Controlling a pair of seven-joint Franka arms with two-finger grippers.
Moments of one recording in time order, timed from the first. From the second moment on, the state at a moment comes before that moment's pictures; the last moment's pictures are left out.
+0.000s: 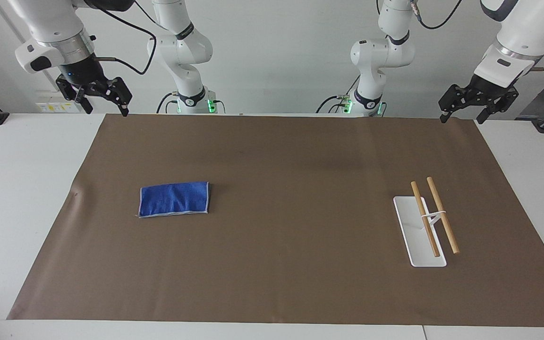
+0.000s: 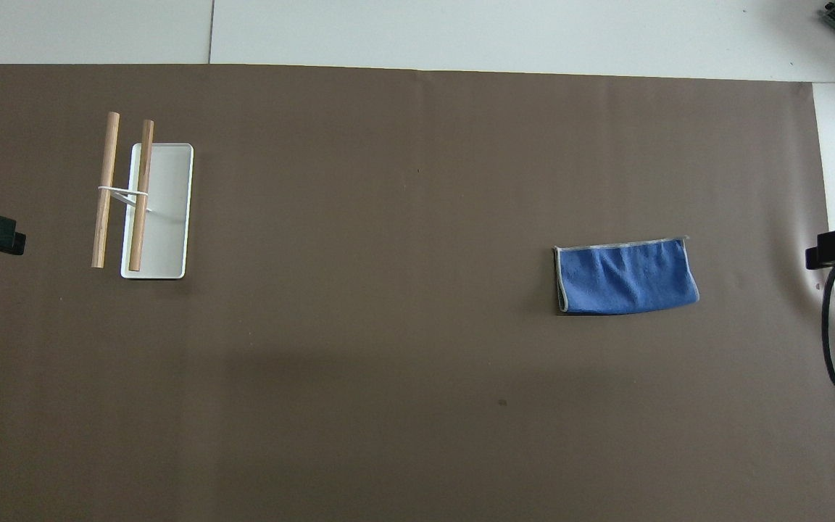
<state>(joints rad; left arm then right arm) -0.04 -0.02 0.01 -1.51 0.00 1.47 0.07 0.02 -0.07 -0.11 -1.58 -0.02 1.50 0.01</state>
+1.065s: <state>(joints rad) -0.04 -0.02 0.01 -1.51 0.00 1.47 0.07 0.02 -0.07 -0.11 -1.58 -0.02 1.50 0.01</state>
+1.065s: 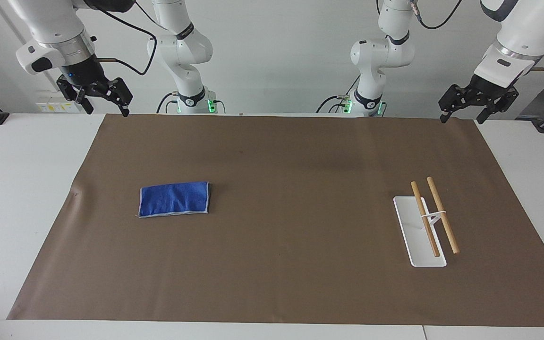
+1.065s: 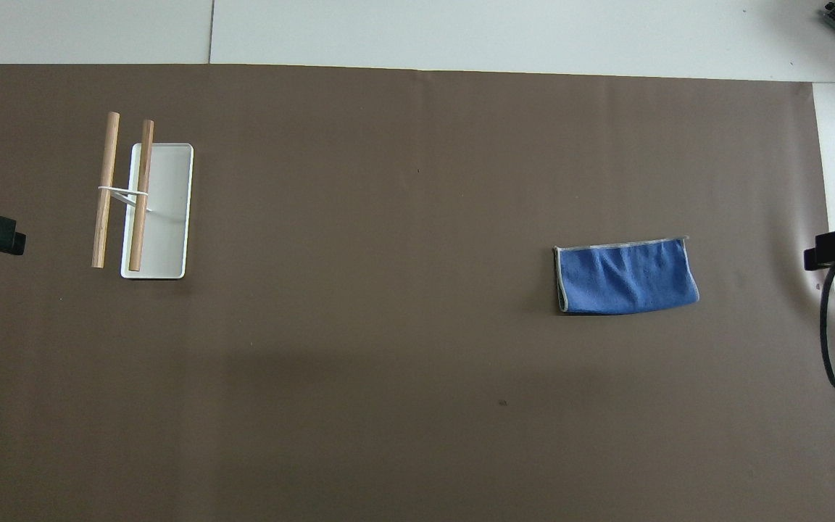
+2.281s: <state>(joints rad) -0.04 -0.02 0.01 -1.51 0.00 1.47 0.07 0.07 -0.06 -0.11 -1.84 -0.02 1.85 0.01</state>
